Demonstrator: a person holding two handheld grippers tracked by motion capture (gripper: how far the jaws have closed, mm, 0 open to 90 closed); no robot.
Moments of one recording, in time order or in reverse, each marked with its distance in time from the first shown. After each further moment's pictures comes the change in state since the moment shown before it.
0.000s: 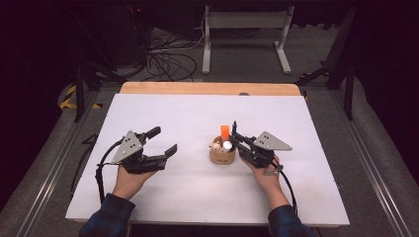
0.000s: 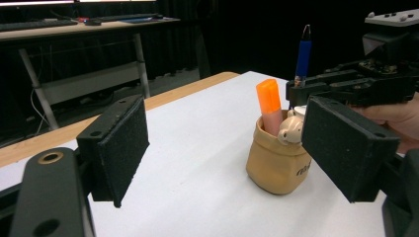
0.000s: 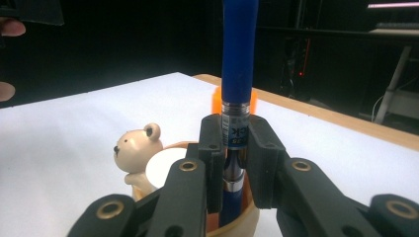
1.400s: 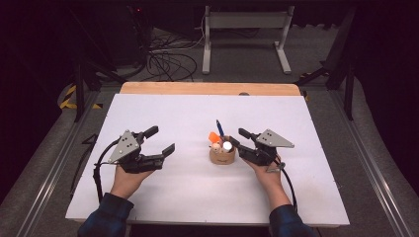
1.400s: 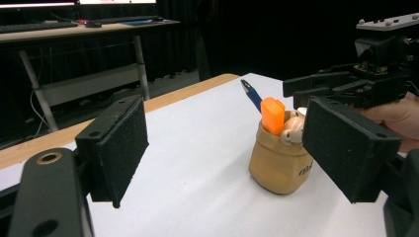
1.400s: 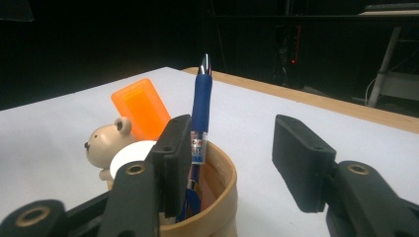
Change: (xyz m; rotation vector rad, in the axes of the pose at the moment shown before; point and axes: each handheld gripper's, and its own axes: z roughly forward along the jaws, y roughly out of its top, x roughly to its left) left arm 0.006 -0.001 -0.004 -0.009 -0.004 -0.002; right arm -0.010 -0.002 -0.001 0.029 -0.035 0.056
